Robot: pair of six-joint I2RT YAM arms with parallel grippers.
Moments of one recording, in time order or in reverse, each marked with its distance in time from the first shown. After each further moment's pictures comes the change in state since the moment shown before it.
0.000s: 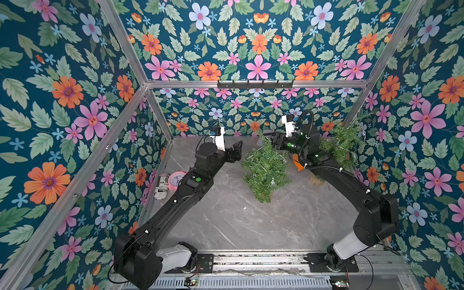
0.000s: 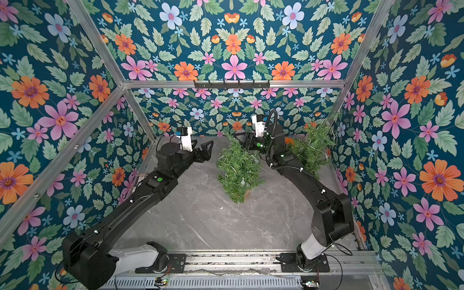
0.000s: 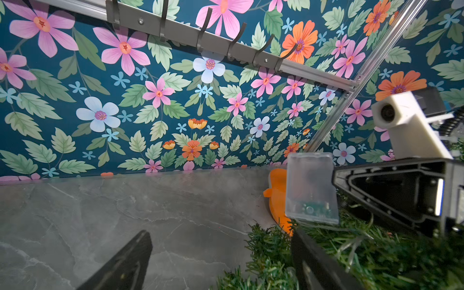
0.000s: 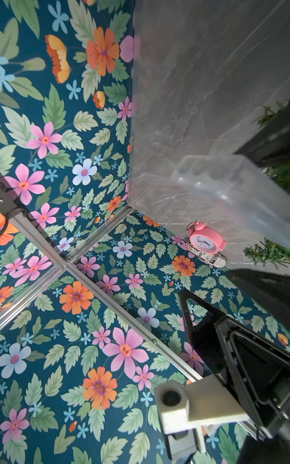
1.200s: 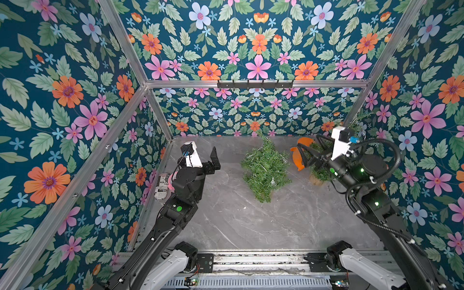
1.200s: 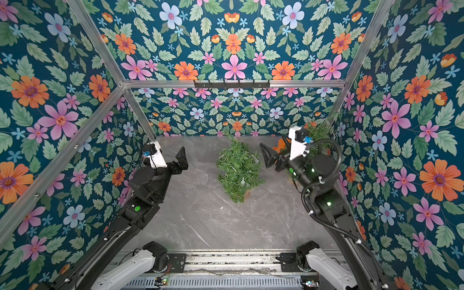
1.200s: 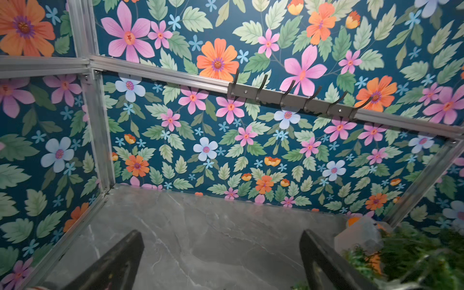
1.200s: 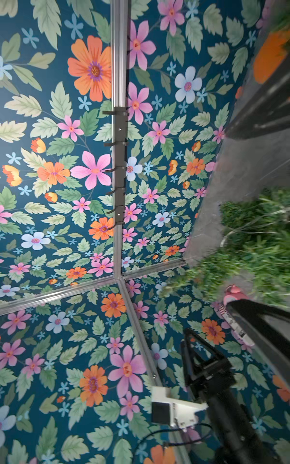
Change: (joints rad) left arm 0.003 -0.401 -0.298 0.034 -0.416 0.127; right arm 0.000 -0.814 -0.395 -0.154 0.303 -0.452
